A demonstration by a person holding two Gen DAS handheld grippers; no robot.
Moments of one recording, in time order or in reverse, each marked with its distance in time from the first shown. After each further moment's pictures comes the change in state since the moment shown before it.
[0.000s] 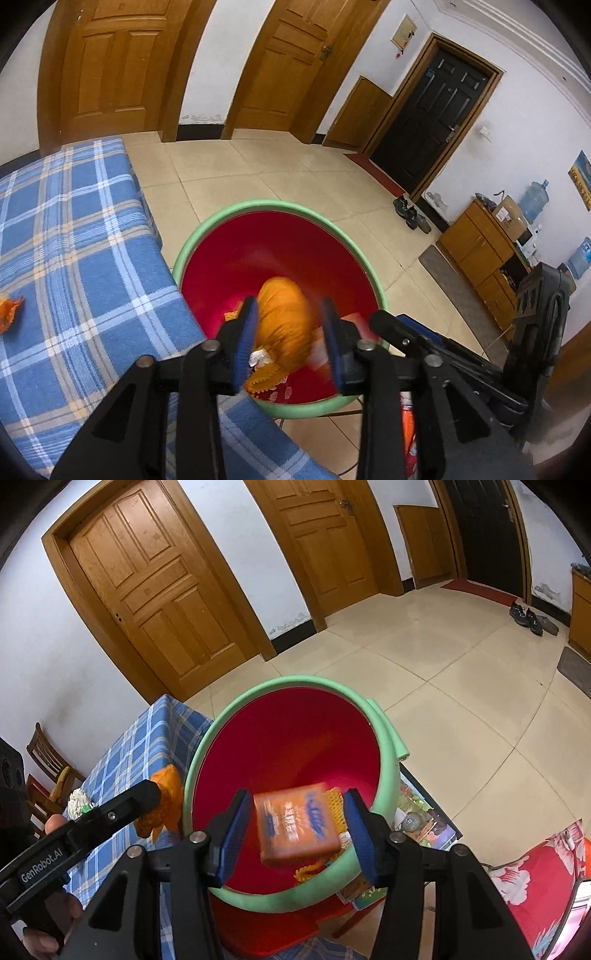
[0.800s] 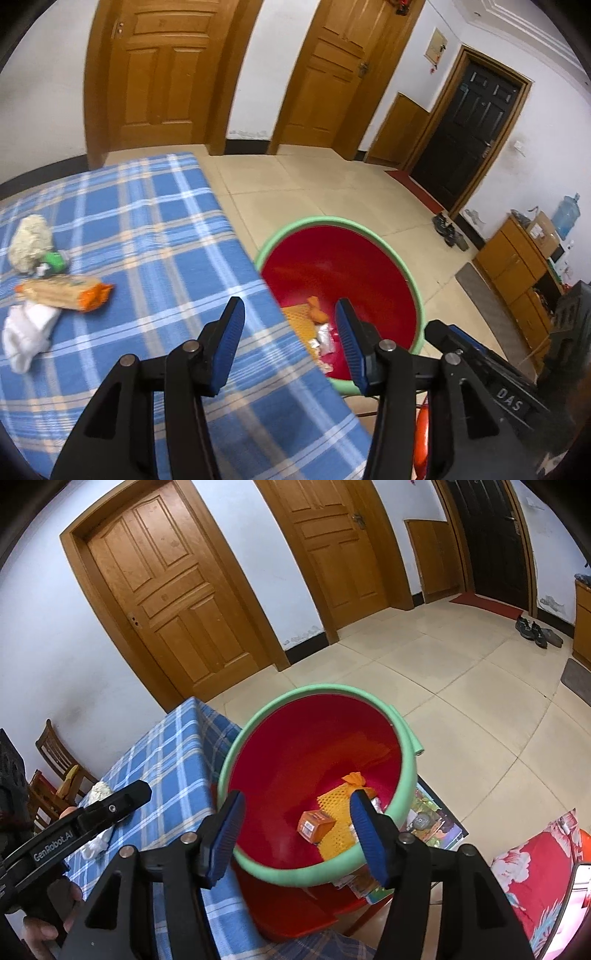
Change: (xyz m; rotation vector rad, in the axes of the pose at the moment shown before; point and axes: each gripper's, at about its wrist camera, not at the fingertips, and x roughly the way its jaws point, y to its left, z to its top) left arm -0.064 0.030 -0.014 -0.038 -0.072 0.181; right arm -0.033 0.028 -0.012 -0.030 -0.046 0.040
